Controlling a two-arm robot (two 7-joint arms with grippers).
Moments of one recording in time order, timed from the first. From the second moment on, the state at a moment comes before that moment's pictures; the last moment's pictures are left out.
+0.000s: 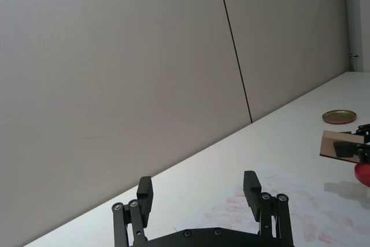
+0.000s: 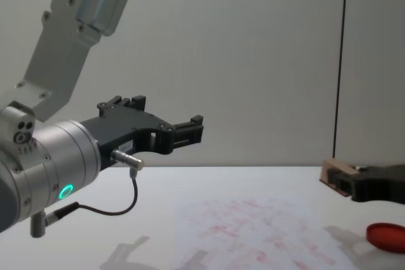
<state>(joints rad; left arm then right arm) -0.24 0.38 0.45 -1.63 -0.20 0.01 -0.01 0.25 0.28 -0.24 -1.40 0.26 0.16 0.31</state>
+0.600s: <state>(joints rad) -0.24 0.38 0.45 -1.63 -0.20 0.01 -0.01 0.23 0.32 -0.20 -1.40 0.26 0.20 0.28</state>
